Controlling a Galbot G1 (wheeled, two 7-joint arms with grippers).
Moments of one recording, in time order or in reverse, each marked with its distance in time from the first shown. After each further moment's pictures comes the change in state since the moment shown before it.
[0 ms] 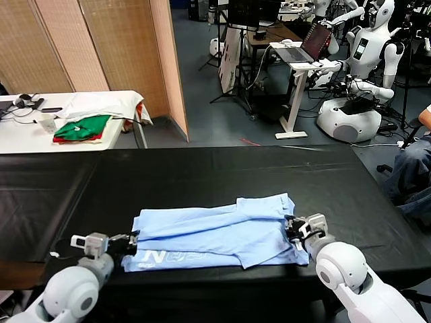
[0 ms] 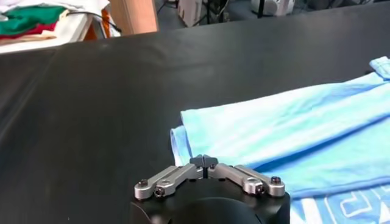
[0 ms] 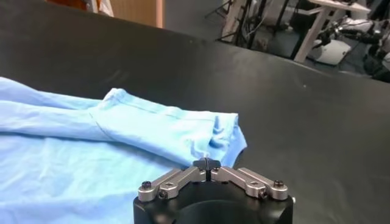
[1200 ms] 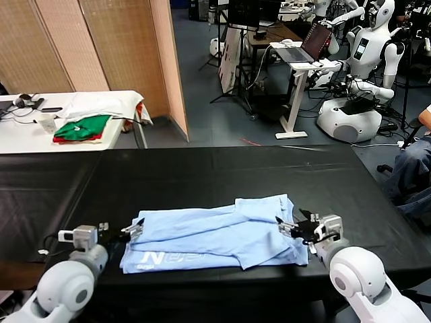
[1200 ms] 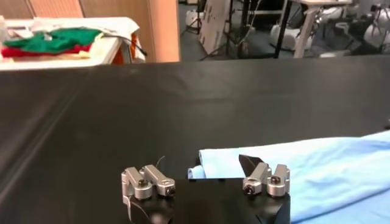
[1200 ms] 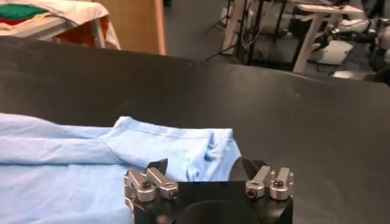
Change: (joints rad) left arm -0.050 -0.099 -0.085 0.037 -0.069 -0.056 -0.007; right arm -0.057 0.082 0.159 0.029 0.027 0.044 -0.031
